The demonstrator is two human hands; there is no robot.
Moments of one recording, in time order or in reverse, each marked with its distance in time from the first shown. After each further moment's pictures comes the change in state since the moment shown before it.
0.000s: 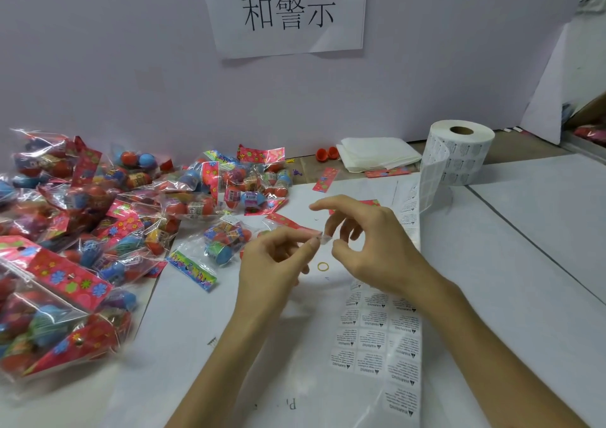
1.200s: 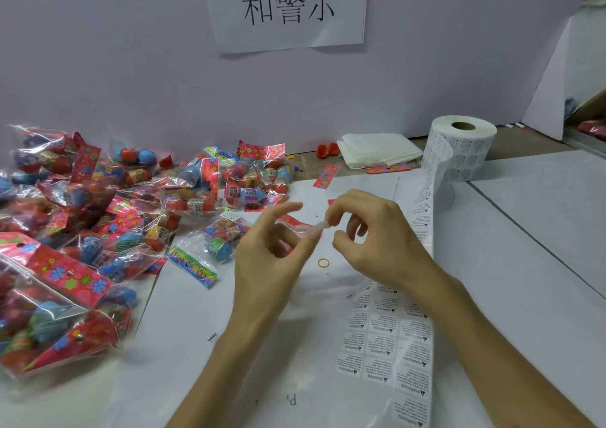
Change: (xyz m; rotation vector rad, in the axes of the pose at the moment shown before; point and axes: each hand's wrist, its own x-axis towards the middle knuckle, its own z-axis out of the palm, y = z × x) left_hand -0.004 0.009 0.001 0.087 0.087 0.158; right_hand 0.001 -0.003 0.001 -0.080 0.078 0.004
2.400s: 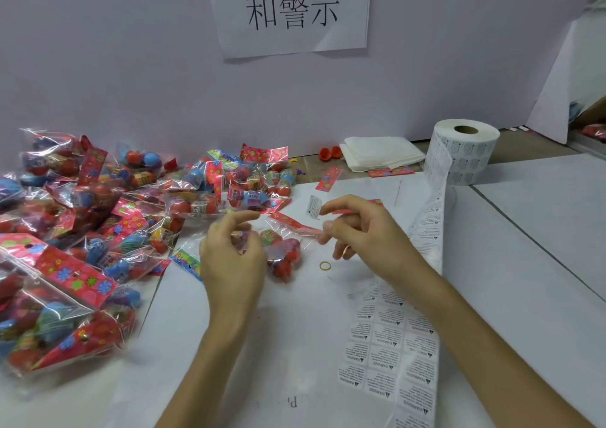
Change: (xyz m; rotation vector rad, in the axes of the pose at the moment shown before) left_hand 0.013 -0.019 -0.025 0.306 0.295 -0.153; right_hand 0.006 -0.002 0.005 0.546 -0.101 0.359
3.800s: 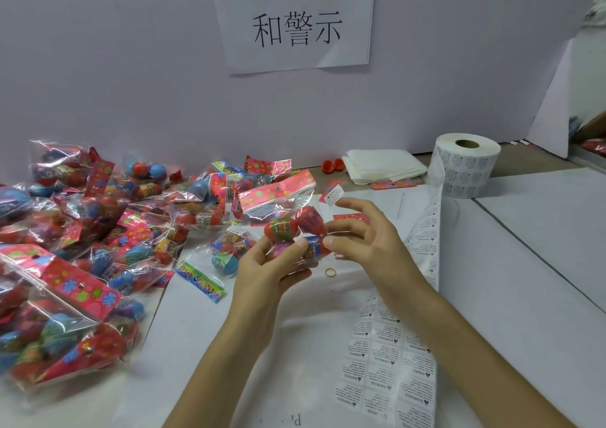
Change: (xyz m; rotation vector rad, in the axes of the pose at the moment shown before) left_hand -0.013 0.022 0.006 -0.680 -0.438 -0.393; right_hand -0.005 -0.002 0.009 0.278 0.120 0.039
